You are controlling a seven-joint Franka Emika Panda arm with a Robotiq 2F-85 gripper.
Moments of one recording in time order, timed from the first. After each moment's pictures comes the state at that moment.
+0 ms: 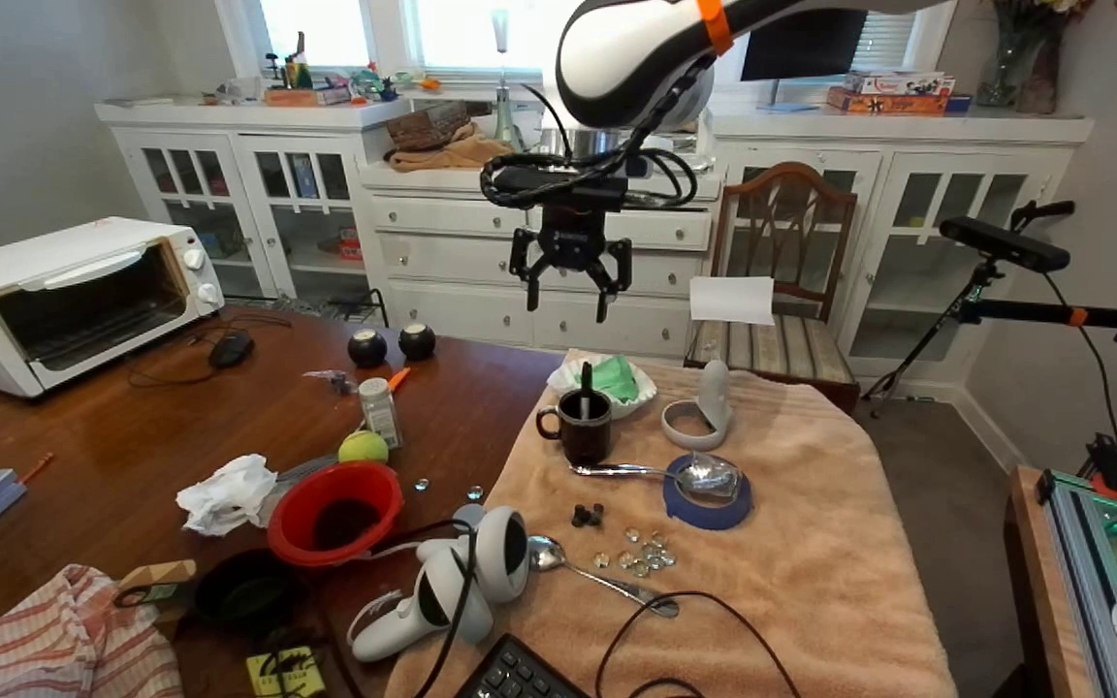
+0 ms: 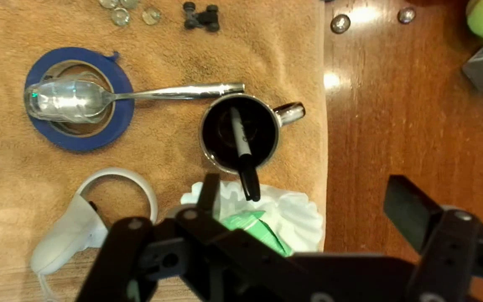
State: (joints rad) arm 0.01 0.48 -0.01 -1.56 0.18 2.02 1.27
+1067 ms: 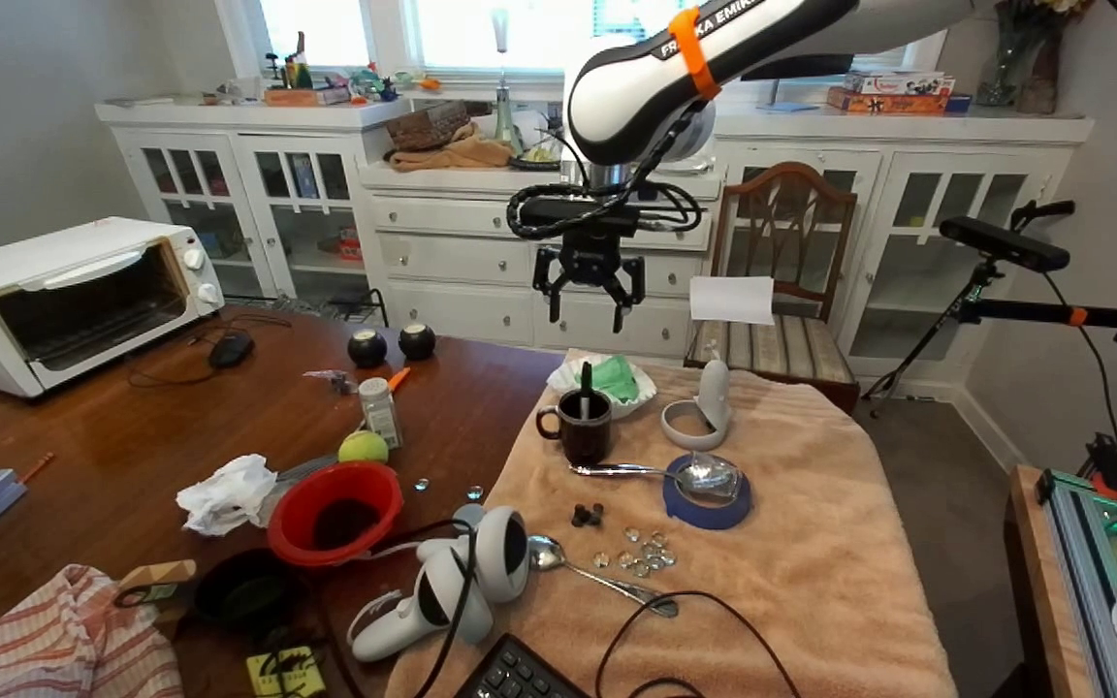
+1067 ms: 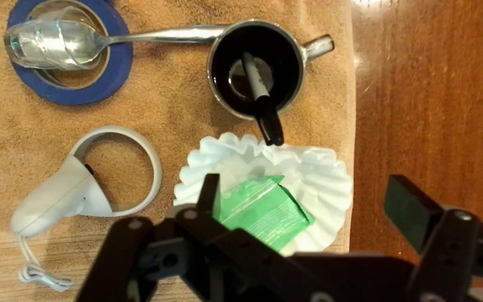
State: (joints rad) arm -0.03 0.54 -0.05 -1.56 0.18 2.05 1.20
